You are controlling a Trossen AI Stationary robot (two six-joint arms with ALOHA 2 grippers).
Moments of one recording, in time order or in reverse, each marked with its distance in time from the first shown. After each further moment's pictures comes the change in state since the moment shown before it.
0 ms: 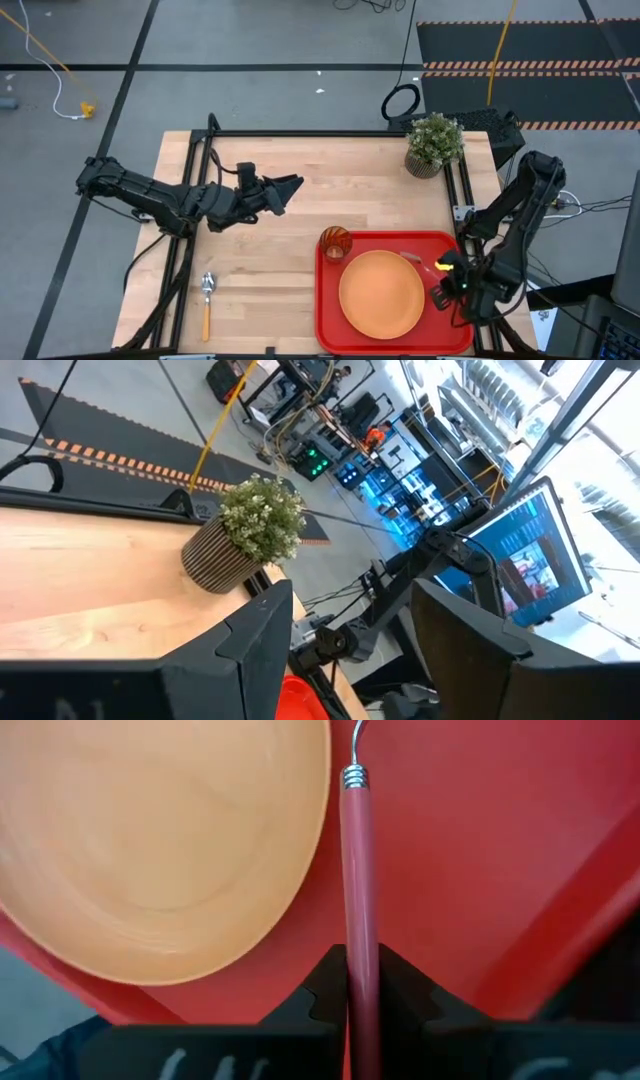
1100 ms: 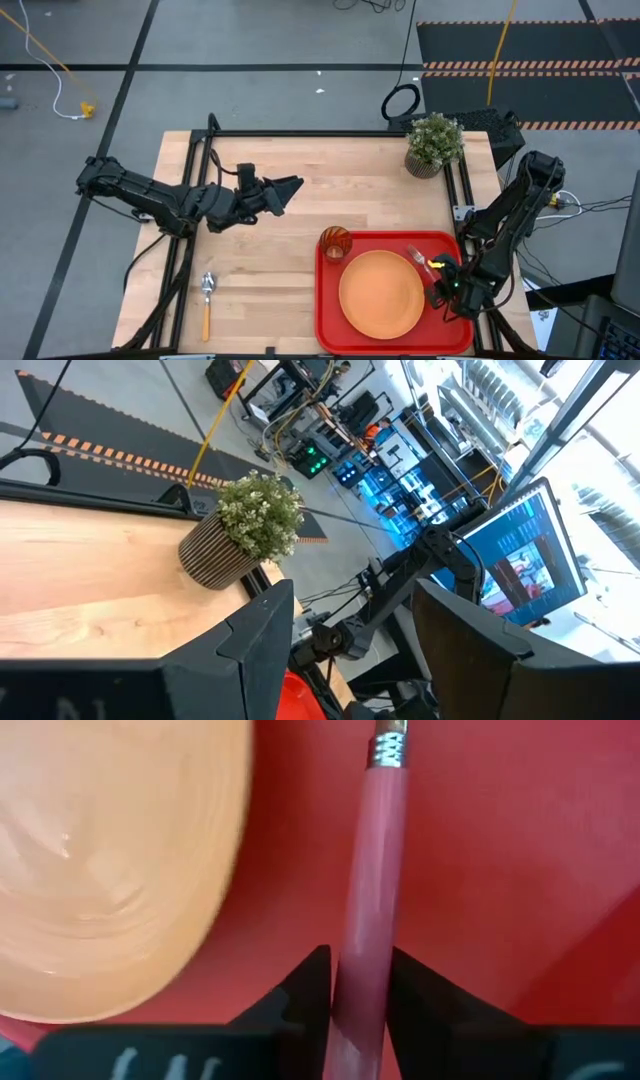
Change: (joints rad) left arm -0.006 0.000 0.000 0.001 0.000 -0.014; right arm -0.019 -0.001 -0.243 0.324 -0.103 0.011
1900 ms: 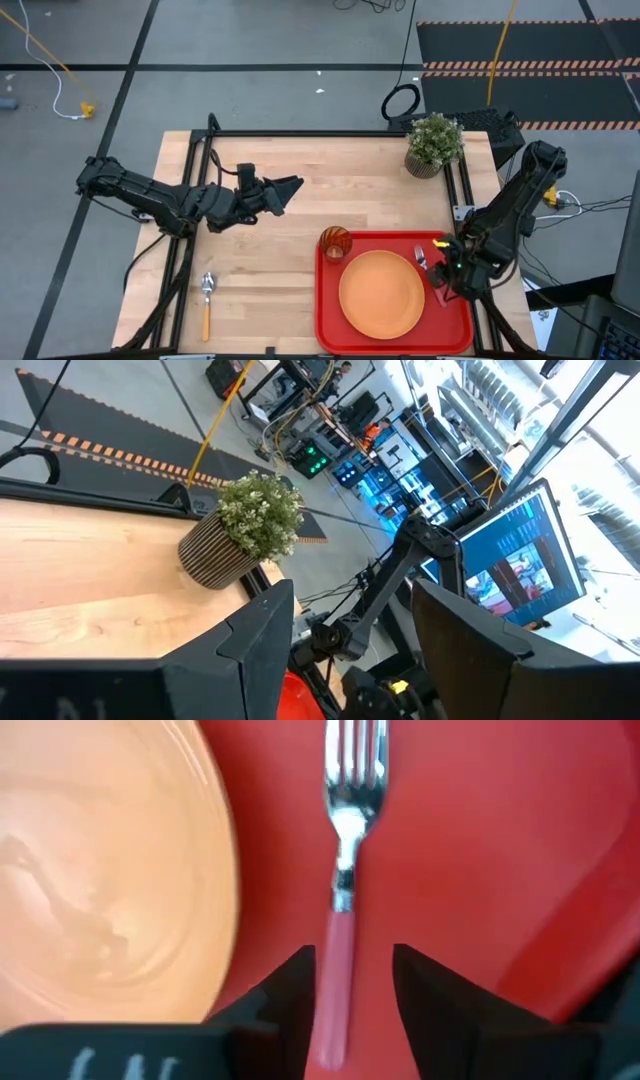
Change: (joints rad) left arm 0.000 0.000 0.000 0.000 0.000 -0.005; right arm -0.079 -0.202 -0.008 -0.215 0.058 -0.031
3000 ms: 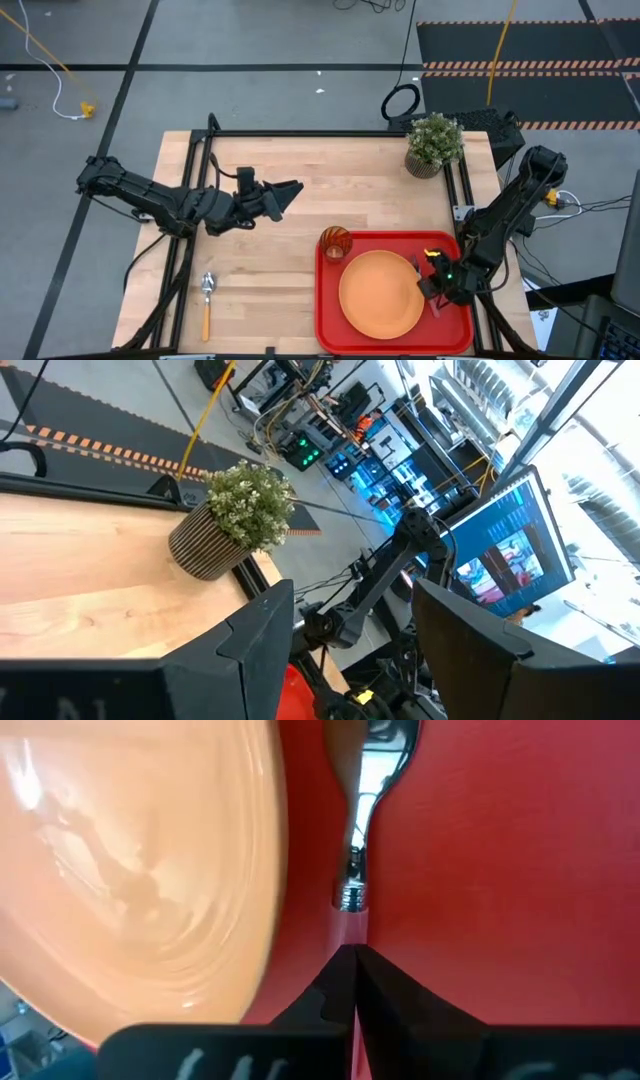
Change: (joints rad) left arm -0.034 0.000 0.000 0.005 0.002 0.012; right arm 0.002 0.115 -0.186 0.510 -0.033 0.018
